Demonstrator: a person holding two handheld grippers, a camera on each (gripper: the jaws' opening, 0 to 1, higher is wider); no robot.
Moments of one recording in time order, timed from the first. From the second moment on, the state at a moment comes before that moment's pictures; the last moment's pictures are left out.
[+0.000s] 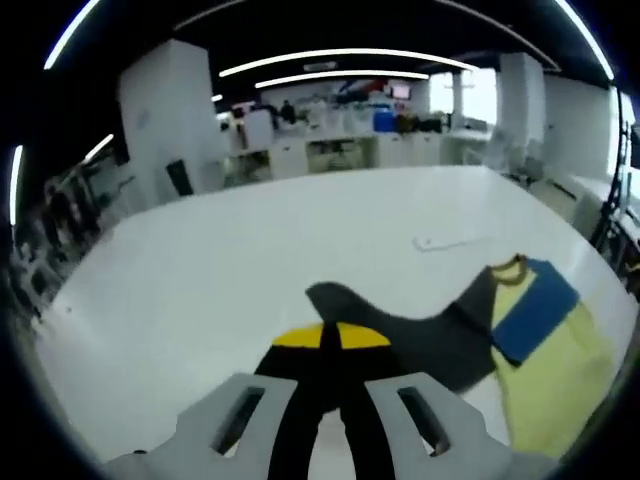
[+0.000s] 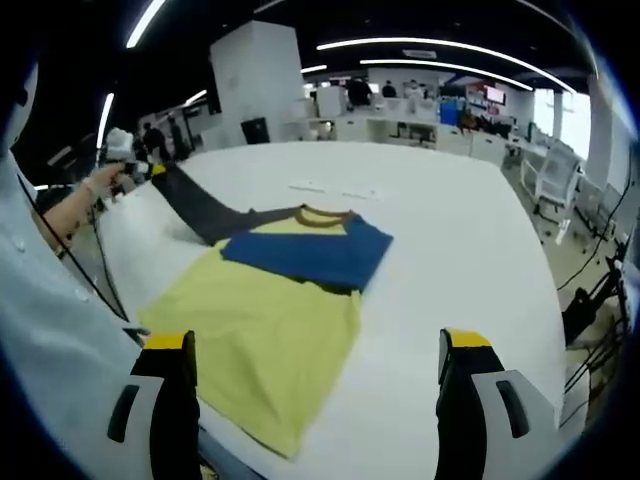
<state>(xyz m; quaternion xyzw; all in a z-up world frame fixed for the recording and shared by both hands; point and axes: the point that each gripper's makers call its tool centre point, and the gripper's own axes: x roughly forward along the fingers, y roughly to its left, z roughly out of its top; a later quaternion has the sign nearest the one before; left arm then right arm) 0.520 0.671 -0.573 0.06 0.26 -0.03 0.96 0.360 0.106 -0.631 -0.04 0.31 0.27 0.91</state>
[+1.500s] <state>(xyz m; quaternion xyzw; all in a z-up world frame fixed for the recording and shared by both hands) 0.520 0.541 -0.467 0.08 0.15 -0.17 0.97 0.355 0.107 -0.634 -0.04 0.31 0.28 0.91</state>
